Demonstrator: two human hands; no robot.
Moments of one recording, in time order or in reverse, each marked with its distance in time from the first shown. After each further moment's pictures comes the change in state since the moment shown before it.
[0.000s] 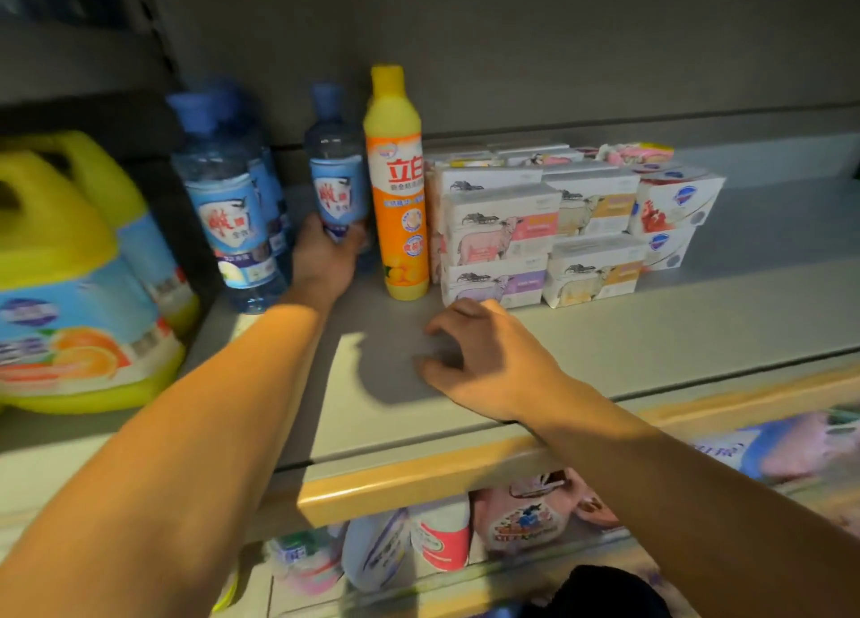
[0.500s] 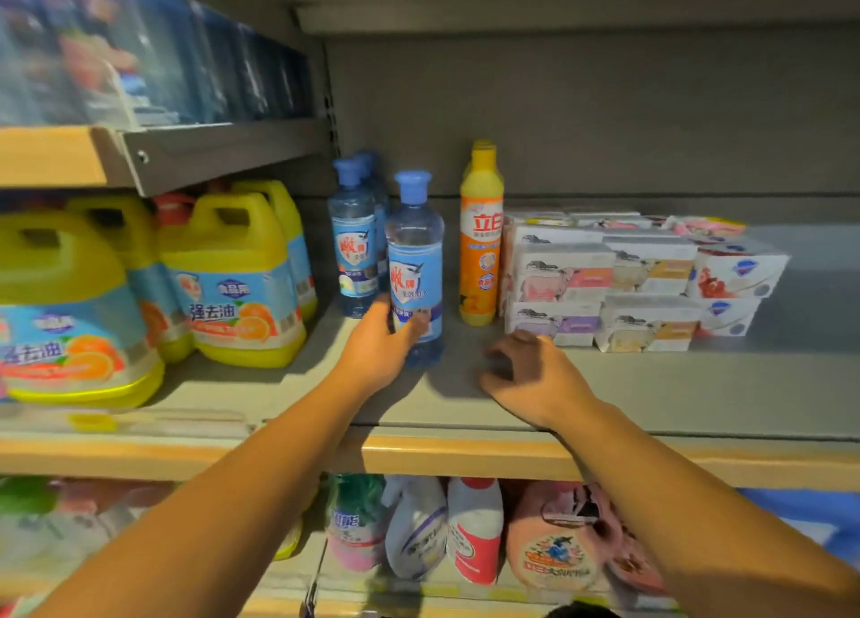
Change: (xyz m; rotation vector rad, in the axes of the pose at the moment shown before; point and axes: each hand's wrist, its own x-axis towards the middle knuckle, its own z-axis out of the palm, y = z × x) left_hand -0.136 0.025 -0.085 -0.089 -0.182 0.019; right_hand 0.003 -0.002 -0.008 0.059 -0.120 0.048
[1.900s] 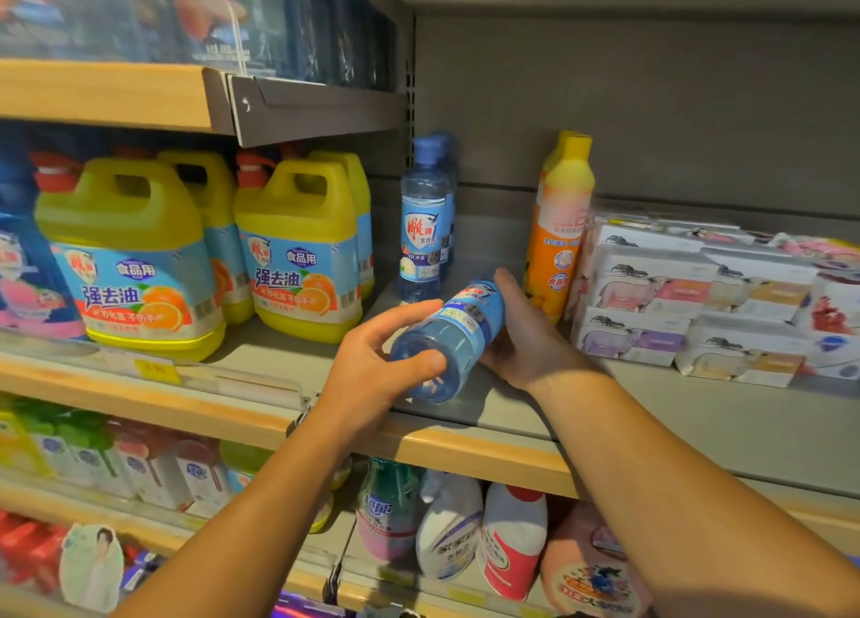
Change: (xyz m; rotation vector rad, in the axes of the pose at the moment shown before) left_hand -0.070 -0.008 -0.047 -0.493 0.046 0.075; right_hand 0.063 -0.091 0.023 1.574 -0.192 0.480
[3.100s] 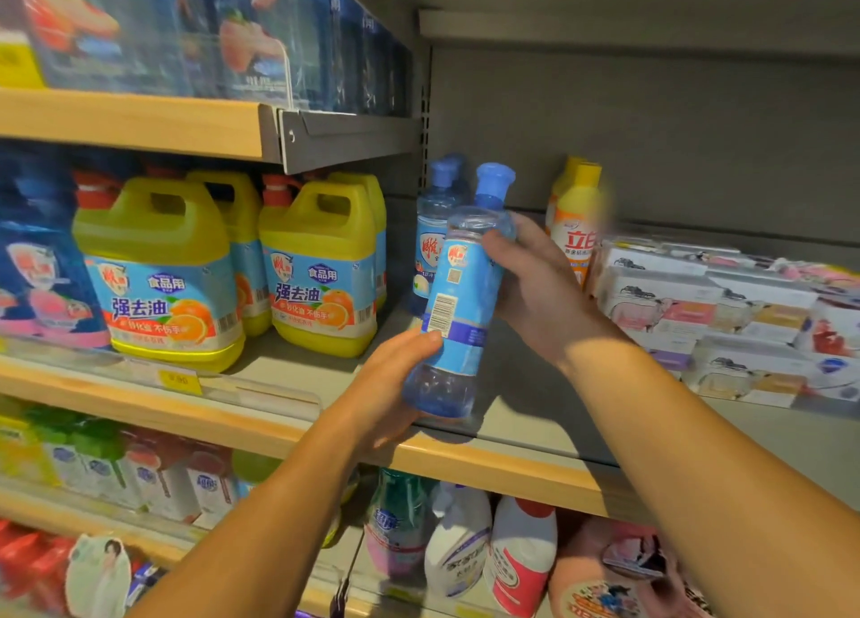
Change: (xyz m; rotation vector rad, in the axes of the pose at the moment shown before) left_hand 0.006 0.008 -0.002 -0.355 -0.129 -0.311; right_hand -0.056 -0.045 0.046 -0.247 -0.346 -0.527
